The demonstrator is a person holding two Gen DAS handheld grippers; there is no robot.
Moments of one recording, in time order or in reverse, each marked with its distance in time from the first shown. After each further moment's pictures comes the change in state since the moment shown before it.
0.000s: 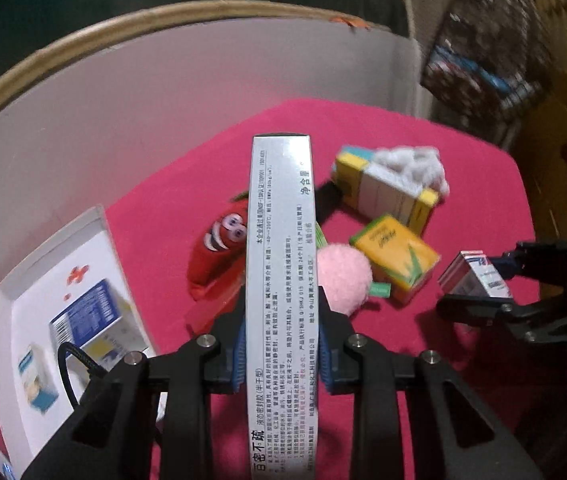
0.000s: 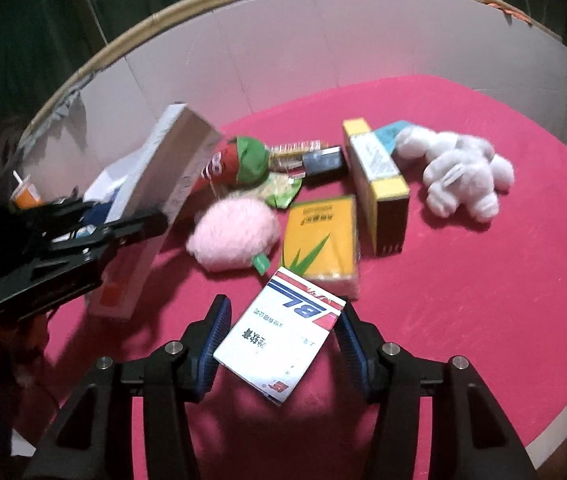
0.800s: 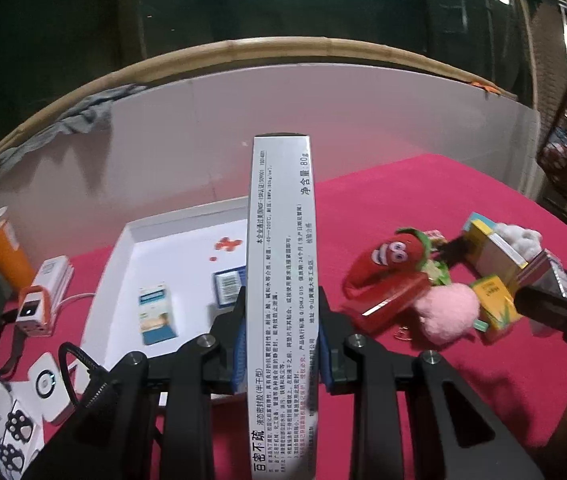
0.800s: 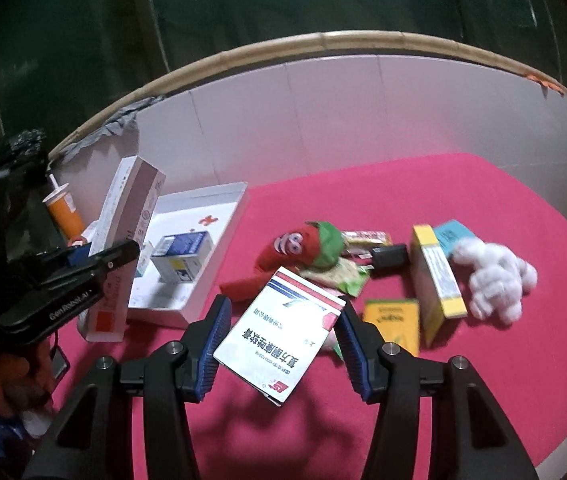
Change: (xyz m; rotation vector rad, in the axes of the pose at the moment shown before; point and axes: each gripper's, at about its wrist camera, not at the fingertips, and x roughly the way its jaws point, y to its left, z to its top) left arm -0.071 0.075 -0.026 -0.298 -0.099 0.378; right arm -0.026 0.081 0.046 -0.154 -0.147 0.057
